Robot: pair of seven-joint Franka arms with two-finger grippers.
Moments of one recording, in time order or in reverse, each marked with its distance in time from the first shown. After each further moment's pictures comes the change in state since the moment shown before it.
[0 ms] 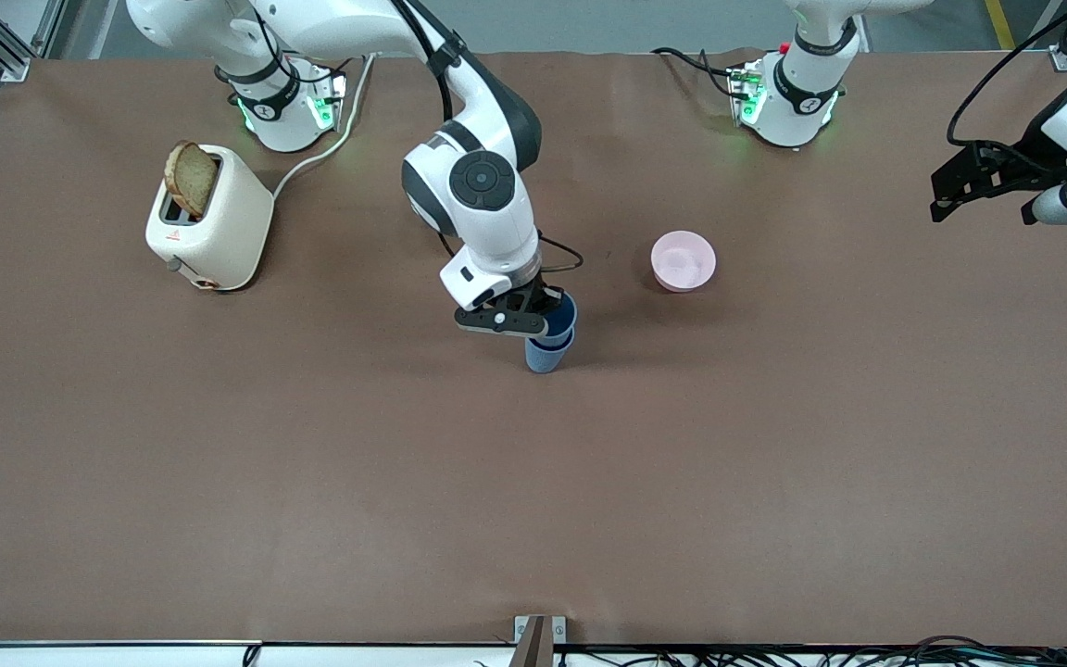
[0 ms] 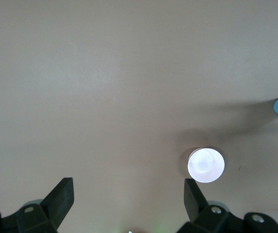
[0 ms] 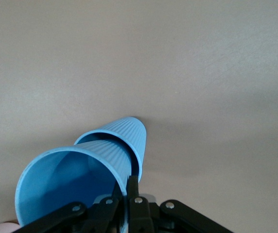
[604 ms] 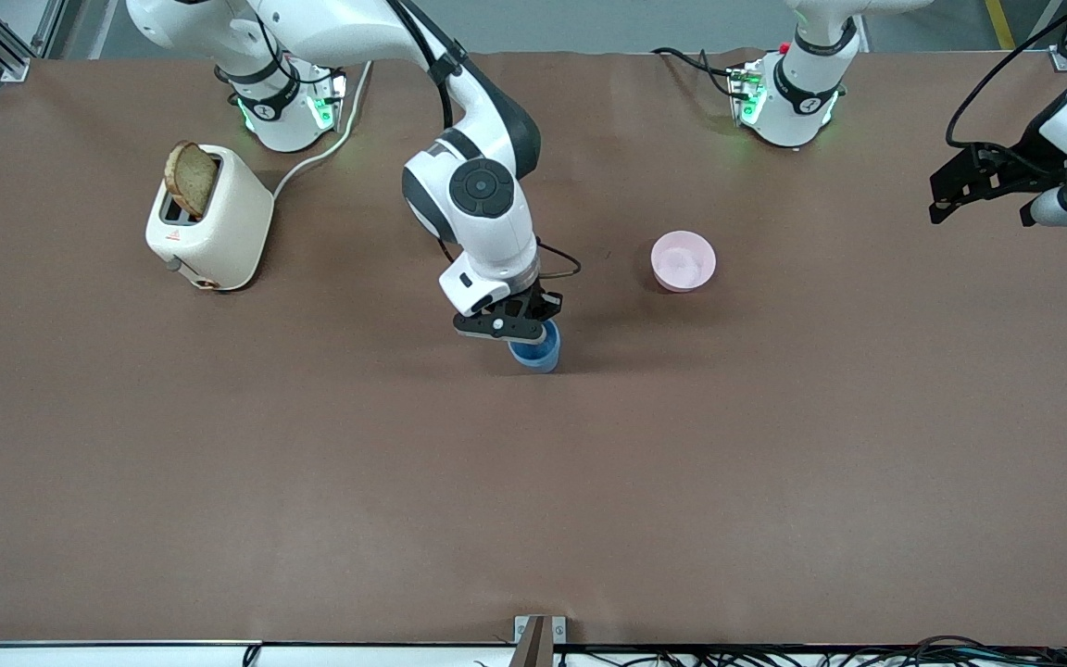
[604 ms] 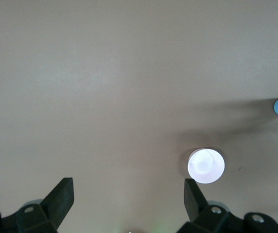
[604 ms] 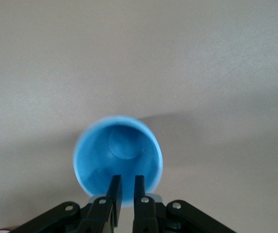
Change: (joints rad) left arm 0.000 0.000 -0.001 -0.003 0.000 0.006 0.000; right arm 0.000 0.014 -0.003 0.000 -0.006 0.014 0.001
